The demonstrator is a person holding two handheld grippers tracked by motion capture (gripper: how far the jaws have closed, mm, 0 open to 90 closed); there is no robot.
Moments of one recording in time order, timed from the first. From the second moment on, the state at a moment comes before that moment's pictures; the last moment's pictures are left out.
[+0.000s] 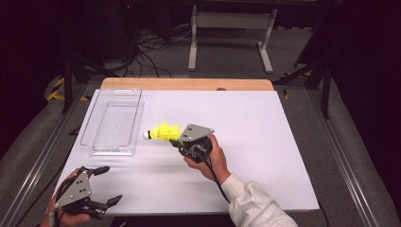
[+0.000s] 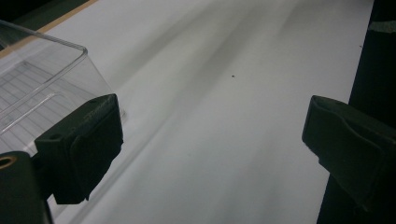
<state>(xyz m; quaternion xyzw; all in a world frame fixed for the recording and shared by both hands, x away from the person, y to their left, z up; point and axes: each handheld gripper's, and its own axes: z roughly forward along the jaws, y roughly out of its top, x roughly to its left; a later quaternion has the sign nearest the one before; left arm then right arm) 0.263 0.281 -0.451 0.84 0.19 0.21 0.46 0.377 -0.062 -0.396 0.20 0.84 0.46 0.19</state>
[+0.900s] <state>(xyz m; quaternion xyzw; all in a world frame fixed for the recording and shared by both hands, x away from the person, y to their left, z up) 0.263 0.282 -0.451 0.84 0.20 0.21 0.46 0.398 -0.043 -0.375 0.19 0.84 0.47 0.20</state>
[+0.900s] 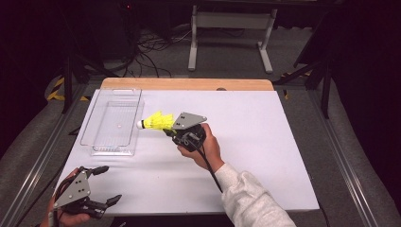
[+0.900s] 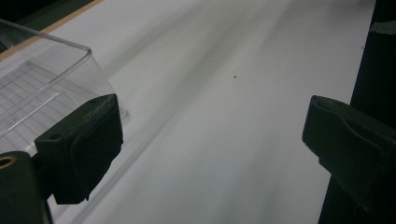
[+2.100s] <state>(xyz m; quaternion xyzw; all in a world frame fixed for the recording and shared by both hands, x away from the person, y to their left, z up) 0.263 0.284 -0.451 0.84 0.20 0.21 0.47 0.414 -0.002 -0.366 0.17 0.85 0.46 0.19</state>
